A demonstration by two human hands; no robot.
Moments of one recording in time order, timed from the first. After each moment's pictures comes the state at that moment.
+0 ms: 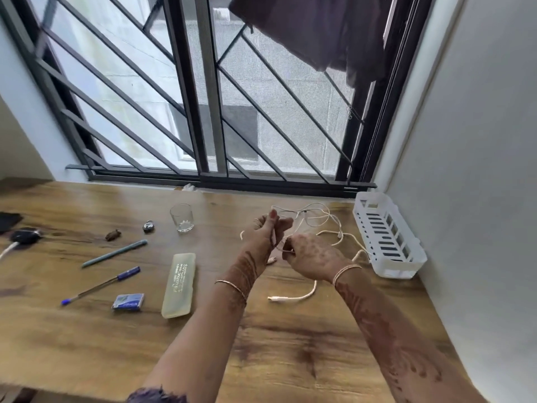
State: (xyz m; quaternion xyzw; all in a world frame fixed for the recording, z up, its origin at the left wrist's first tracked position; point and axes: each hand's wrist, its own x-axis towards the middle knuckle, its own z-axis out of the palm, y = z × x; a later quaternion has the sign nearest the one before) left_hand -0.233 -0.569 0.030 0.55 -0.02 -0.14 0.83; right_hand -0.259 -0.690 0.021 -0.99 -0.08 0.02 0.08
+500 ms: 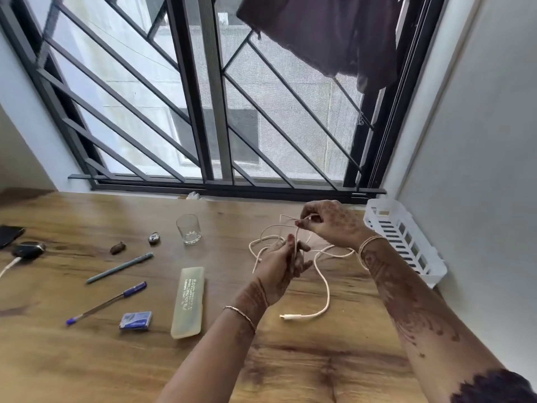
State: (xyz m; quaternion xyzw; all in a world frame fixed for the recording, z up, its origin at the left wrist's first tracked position) left_hand -0.244 -0.567 0.018 0.49 -0.06 -0.26 0.83; right_hand -0.249 -0.708 0.111 -0.97 -0.06 -0.07 0.22
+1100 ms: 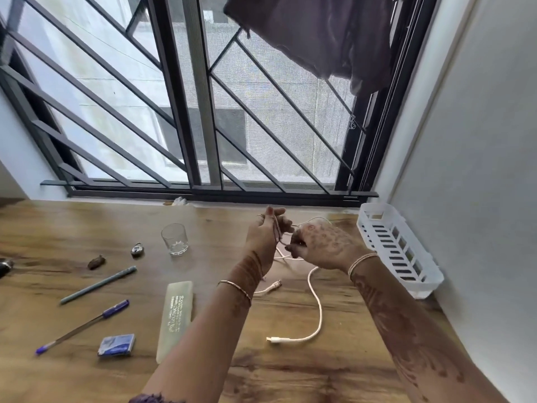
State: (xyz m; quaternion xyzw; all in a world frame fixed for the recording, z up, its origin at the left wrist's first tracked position) left_hand -0.171 -0.580 0.044 0.49 -0.05 -0.11 0.86; right_hand -0.245 -0.686 0.110 -0.99 -0.06 0.03 0.09
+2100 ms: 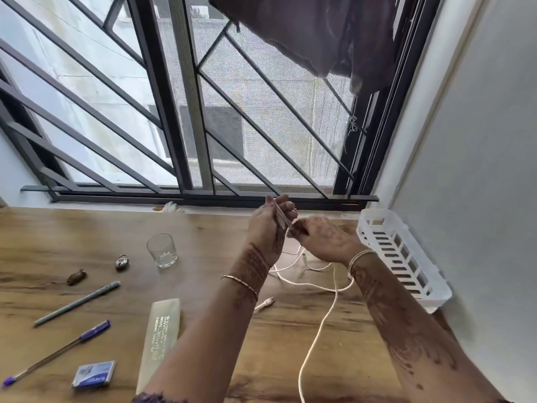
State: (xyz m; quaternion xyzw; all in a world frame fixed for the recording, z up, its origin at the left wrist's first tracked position) left_hand -0.138 -0.608 0.066 0.39 -0.06 -0.15 0.91; right_hand -0.199 -0.713 0.103 -0.97 0.00 0.02 0.22
